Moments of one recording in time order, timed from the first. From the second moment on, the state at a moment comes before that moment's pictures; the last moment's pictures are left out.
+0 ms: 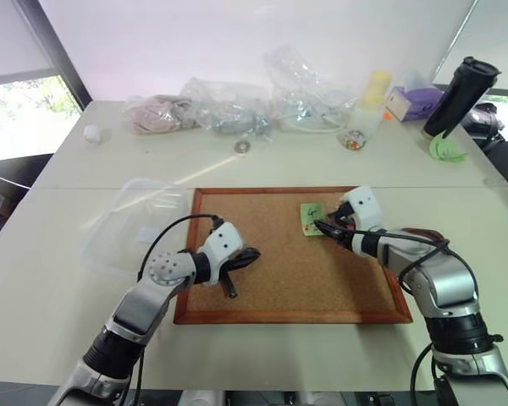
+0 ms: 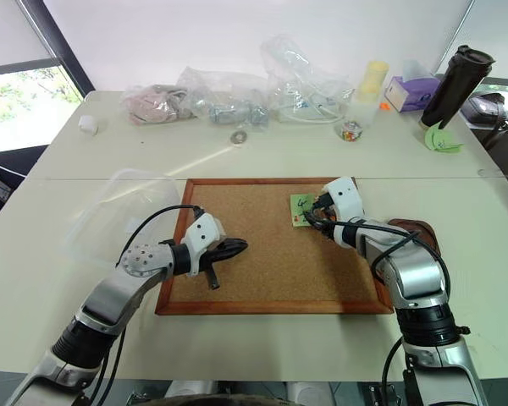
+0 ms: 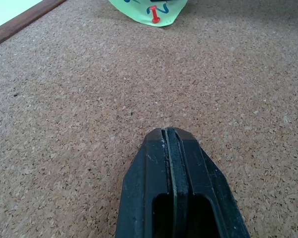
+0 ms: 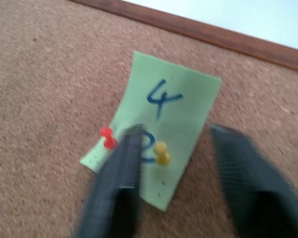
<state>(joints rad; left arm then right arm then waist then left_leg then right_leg) -0.23 0.43 -0.32 -0.21 -0.14 0.45 -0.74 -0.33 -0.52 0.00 -0.21 0.34 0.85 0.44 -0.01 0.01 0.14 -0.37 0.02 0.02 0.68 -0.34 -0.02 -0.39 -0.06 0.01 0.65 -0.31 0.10</state>
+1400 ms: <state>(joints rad) -0.24 0.43 -0.32 -0.21 -0.14 0.46 -0.74 -0.08 -0.69 -0.49 -0.17 0.39 0.87 0.40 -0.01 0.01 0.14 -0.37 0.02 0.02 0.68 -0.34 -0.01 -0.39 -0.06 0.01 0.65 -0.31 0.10</state>
